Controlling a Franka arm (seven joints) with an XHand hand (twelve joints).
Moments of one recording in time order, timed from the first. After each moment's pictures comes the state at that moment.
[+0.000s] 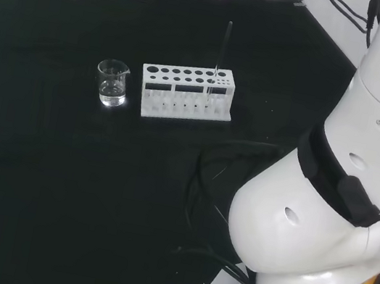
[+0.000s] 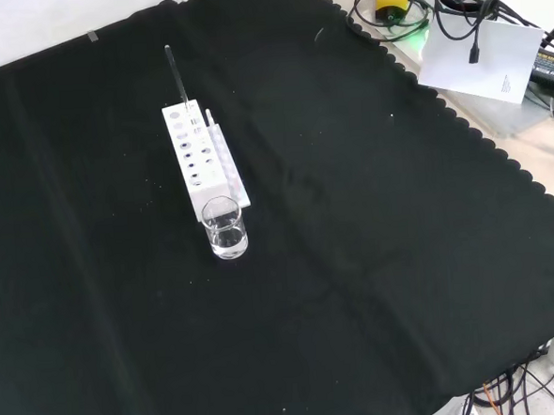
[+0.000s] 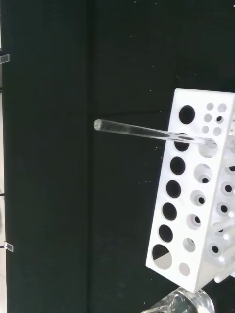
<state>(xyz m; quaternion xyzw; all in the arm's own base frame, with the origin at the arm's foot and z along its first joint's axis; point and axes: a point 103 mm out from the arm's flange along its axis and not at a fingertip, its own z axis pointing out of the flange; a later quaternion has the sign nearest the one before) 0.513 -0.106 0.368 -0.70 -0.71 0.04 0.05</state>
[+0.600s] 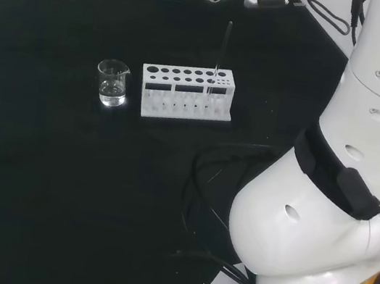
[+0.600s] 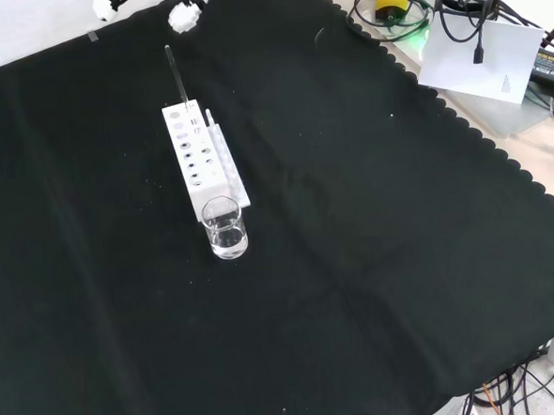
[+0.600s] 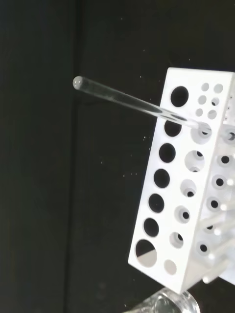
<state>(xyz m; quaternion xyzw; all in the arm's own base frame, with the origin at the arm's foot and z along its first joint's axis) 0.531 -0.081 0.340 -0.69 -0.71 0.07 0.05</state>
